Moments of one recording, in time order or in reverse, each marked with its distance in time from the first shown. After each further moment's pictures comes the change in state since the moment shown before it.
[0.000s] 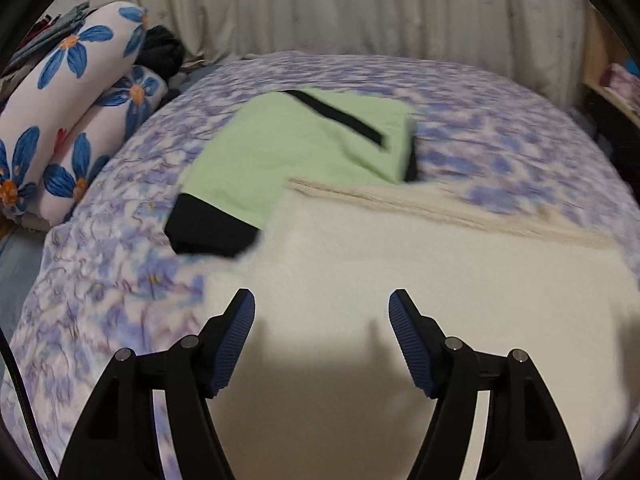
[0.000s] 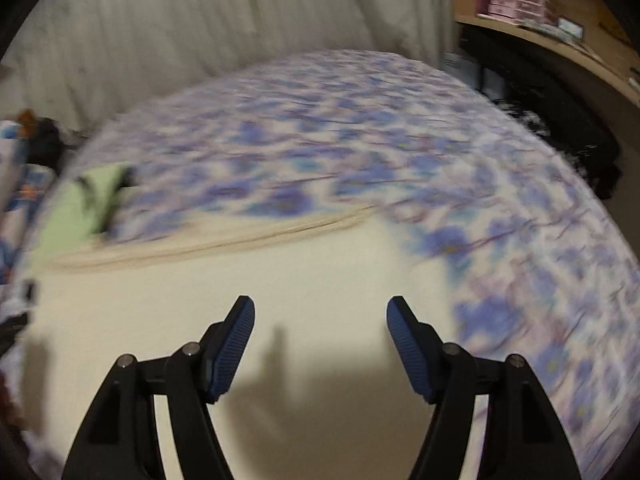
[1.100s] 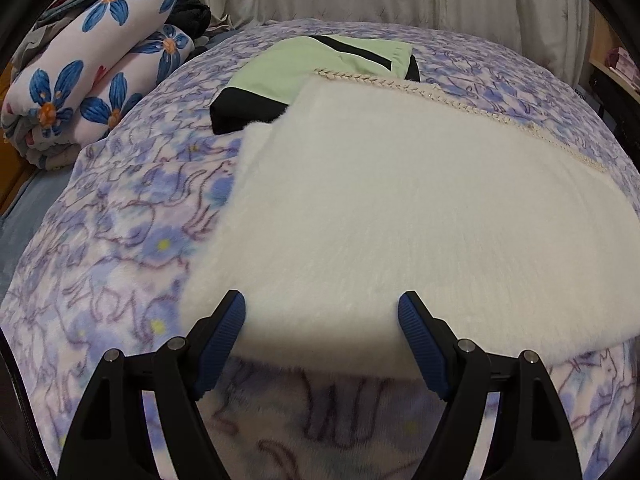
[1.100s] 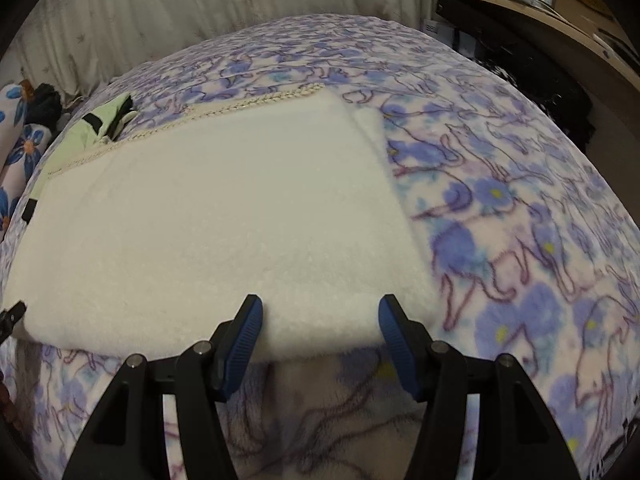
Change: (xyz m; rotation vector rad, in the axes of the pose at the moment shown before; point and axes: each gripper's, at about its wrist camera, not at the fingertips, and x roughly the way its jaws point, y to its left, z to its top) left arm -0.047 0.008 -0.120 -0.046 0.101 0.081; right arm -0.038 -0.058 -0.102 0.038 0.122 -0.174
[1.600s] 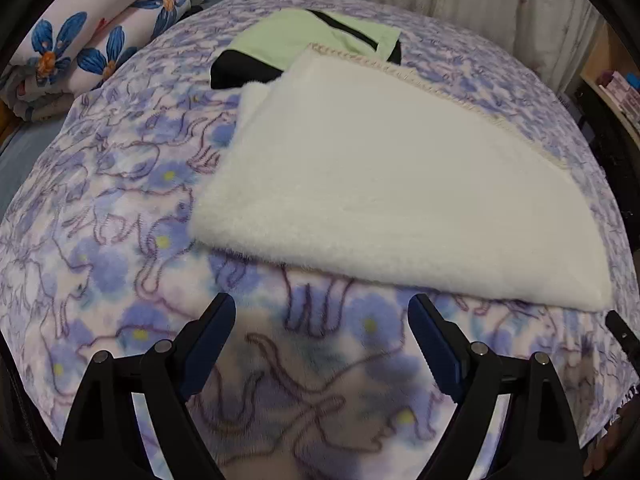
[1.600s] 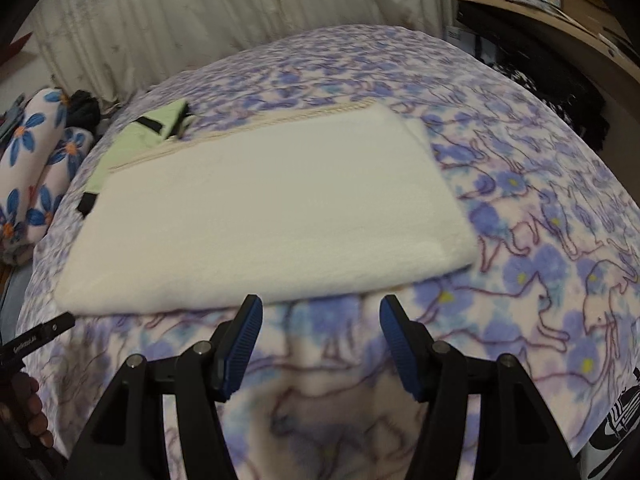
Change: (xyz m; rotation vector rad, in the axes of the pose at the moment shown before) left arm -0.052 0.014 -0.026 -0.085 0.118 -0.155; right arm -0.070 0.046 -0.037 -0.051 -0.045 0.145
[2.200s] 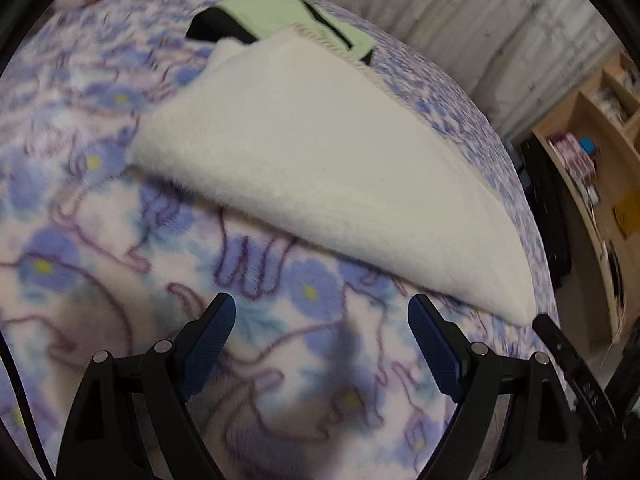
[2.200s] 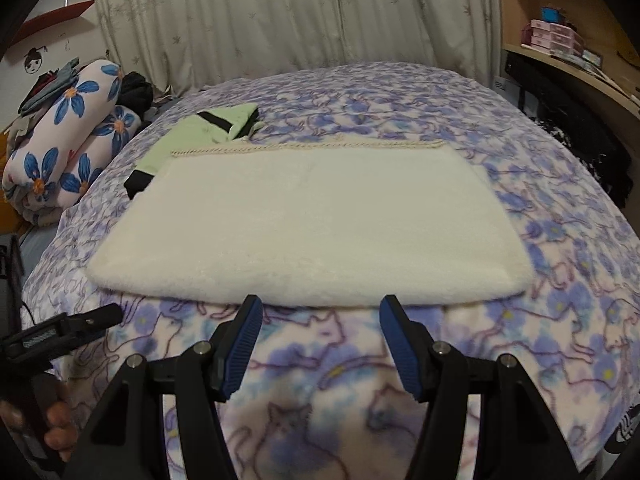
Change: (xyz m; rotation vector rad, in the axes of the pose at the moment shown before) left arm 0.032 0.025 -0.032 -0.198 -0.011 -0.354; right arm -0.004 0.072 -0.017 -0.145 -0.095 0.064
